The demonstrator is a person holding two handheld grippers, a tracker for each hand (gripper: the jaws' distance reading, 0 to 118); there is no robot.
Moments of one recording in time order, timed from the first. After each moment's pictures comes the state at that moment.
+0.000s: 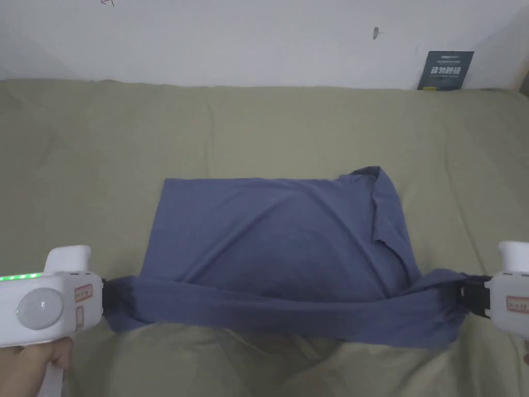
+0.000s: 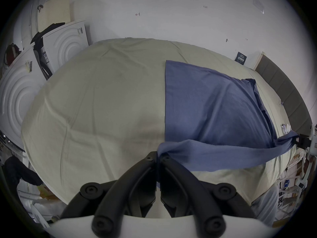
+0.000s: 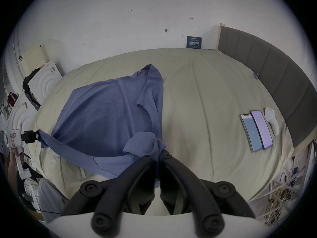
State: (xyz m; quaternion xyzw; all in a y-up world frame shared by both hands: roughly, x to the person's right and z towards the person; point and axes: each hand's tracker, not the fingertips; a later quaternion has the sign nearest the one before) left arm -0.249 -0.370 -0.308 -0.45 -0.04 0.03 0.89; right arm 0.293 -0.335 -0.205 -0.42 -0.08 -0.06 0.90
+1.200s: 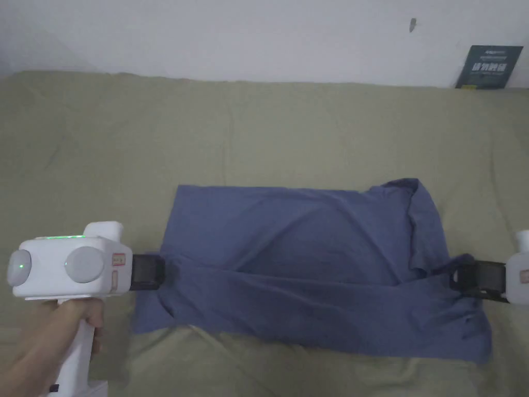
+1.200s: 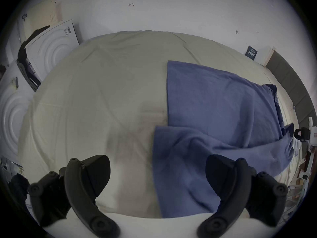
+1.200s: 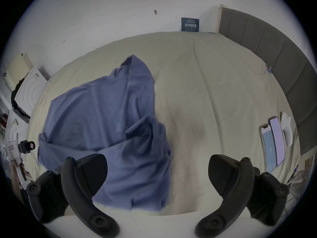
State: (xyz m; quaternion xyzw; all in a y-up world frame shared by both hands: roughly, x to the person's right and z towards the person) left arm -0.258 -0.411 -0.407 -0.49 -0.02 0.01 0.87; right arm 0.325 -0.361 -0.307 -0.48 -0.10 -0.10 0.87
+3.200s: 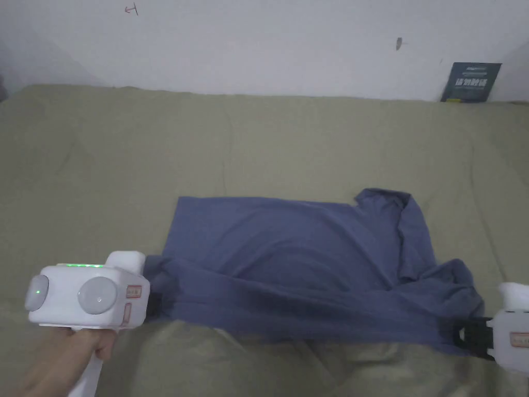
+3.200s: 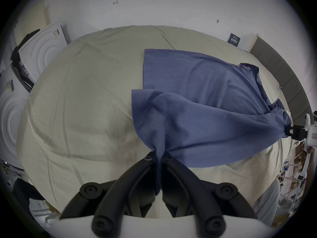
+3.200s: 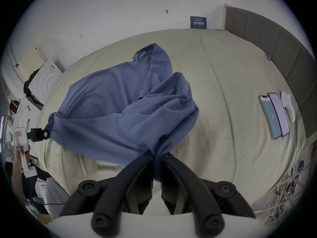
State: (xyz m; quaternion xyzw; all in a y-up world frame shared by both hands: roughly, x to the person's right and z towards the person) left arm -0.232 -0.396 -0.347 -0.51 -0.10 -0.01 0.85; right arm 0.289 -0.366 -0.206 -0.48 -0.05 -0.11 0.87
